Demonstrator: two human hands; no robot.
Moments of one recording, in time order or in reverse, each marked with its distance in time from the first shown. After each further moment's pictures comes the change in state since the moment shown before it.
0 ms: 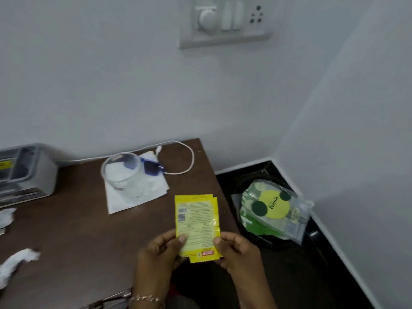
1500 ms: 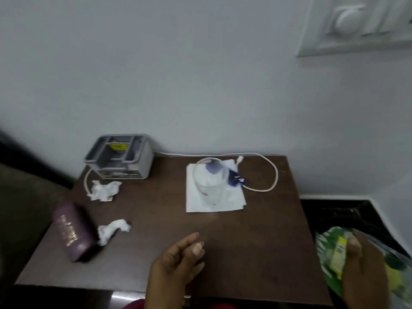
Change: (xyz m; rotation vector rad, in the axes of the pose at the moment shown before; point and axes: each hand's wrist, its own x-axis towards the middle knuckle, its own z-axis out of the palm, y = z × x) left_hand 0.001 0.017 -0.069 -0.232 0.335 0.114; right_hand 0.126 -0.013 -0.043 -0.714 0.414 -0.597
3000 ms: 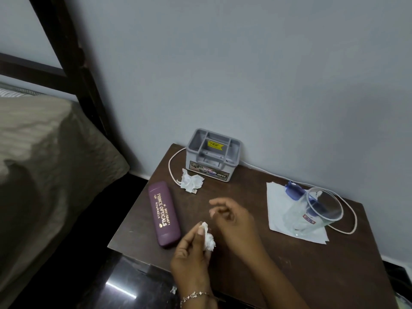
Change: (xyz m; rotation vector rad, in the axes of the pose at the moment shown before) left_hand 0.042 0.039 -0.126 -0.645 0.432 0.035; right_hand -0.198 -0.287 0.174 0.296 -0.913 -0.418
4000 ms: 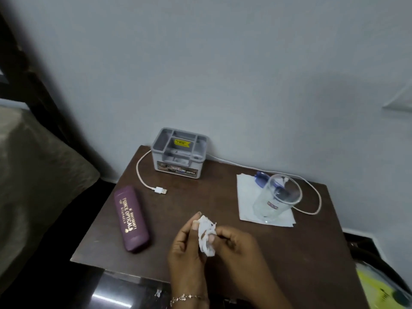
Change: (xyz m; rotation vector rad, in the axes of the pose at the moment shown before) left_hand -0.033 -0.015 0.030 0.086 -0.187 -0.045; right_hand -0.064 0.010 -0.054 0.037 -0.039 0.052
